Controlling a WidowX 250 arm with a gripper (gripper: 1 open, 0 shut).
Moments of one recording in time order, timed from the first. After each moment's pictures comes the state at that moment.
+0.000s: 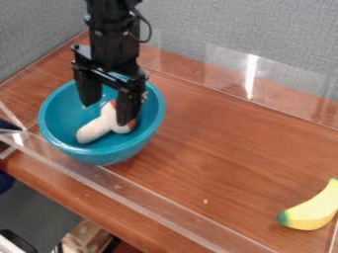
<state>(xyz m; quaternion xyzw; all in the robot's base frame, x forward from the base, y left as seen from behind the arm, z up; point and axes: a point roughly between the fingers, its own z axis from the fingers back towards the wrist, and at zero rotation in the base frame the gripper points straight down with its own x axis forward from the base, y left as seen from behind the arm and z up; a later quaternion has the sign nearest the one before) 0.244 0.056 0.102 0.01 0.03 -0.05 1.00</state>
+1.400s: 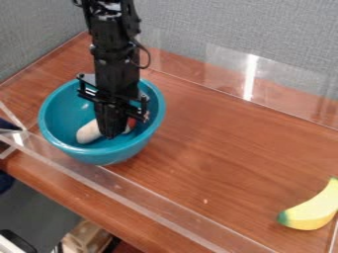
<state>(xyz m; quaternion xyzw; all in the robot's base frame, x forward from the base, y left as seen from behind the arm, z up) 0.245 0.055 0.066 -0.02 0.07 -0.04 1.00</state>
